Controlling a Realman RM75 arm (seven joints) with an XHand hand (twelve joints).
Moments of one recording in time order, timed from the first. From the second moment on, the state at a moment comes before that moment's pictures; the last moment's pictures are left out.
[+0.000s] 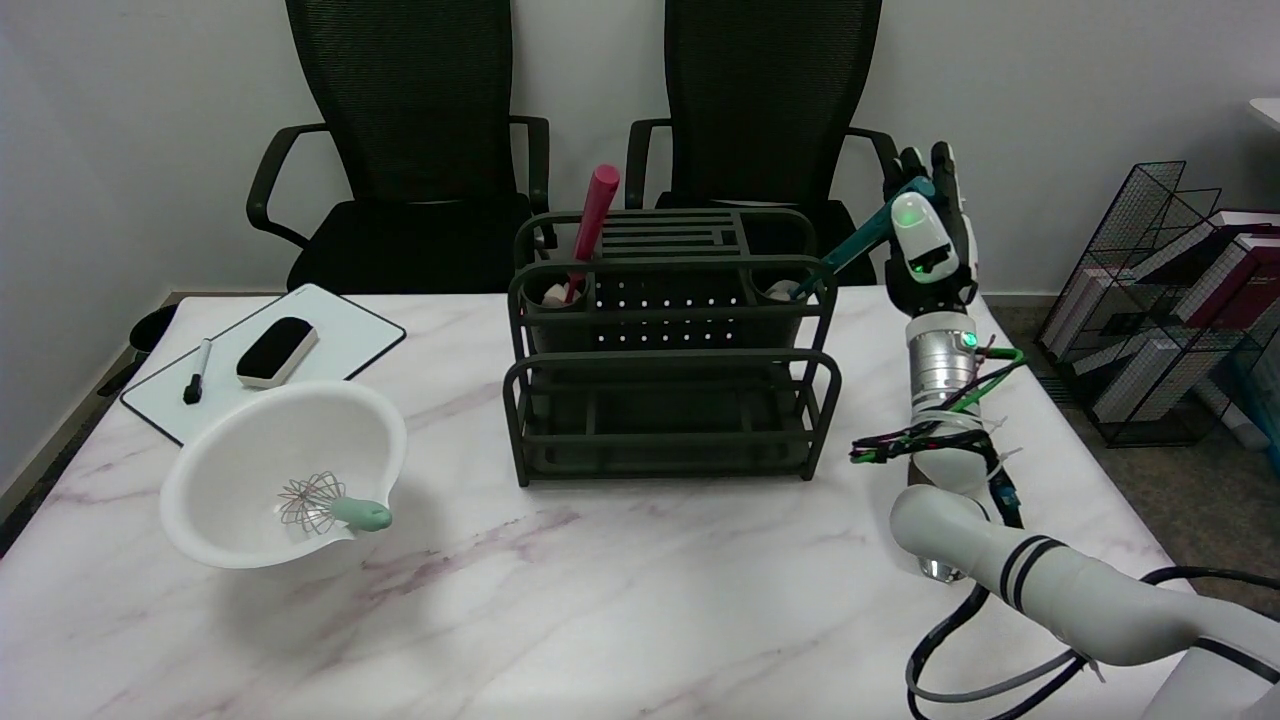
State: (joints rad) arm 0.33 -1.12 -2.05 0.84 1.21 1.04 1.54
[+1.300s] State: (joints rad) arm 0.36 -1.11 -2.05 0.88 1.07 0.97 1.55
